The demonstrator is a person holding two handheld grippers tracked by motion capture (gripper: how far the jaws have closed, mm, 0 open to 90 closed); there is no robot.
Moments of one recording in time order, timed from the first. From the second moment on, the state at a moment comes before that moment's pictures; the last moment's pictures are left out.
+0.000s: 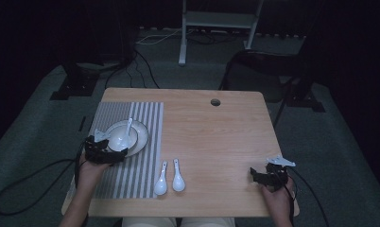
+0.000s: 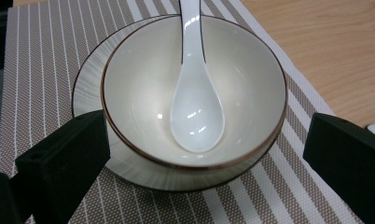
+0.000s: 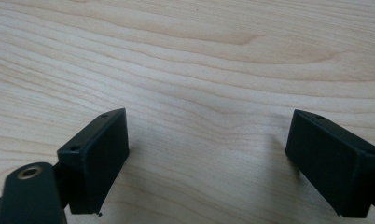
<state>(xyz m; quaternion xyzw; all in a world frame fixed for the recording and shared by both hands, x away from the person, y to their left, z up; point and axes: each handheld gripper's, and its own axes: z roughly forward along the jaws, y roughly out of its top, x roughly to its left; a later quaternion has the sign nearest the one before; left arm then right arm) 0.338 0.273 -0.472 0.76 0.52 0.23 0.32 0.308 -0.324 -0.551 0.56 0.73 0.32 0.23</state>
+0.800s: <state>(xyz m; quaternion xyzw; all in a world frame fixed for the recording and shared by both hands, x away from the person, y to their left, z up) 0.288 0.290 -0.504 0.75 0.52 0.23 0.35 0.308 -0.324 -0.551 0.56 0.73 0.32 0.23</state>
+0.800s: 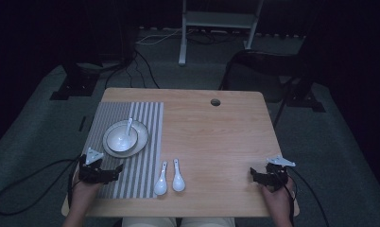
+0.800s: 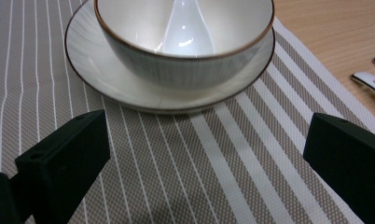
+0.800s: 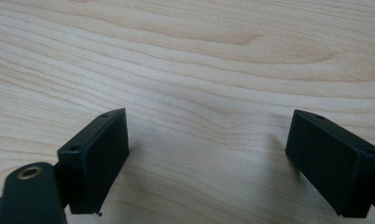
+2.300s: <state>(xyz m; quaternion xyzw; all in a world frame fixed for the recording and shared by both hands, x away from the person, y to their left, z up) 0.225 0.331 -0.541 0.73 0.53 0.24 0.34 0.308 -0.324 -0.550 0.56 0.73 0.32 0.23</state>
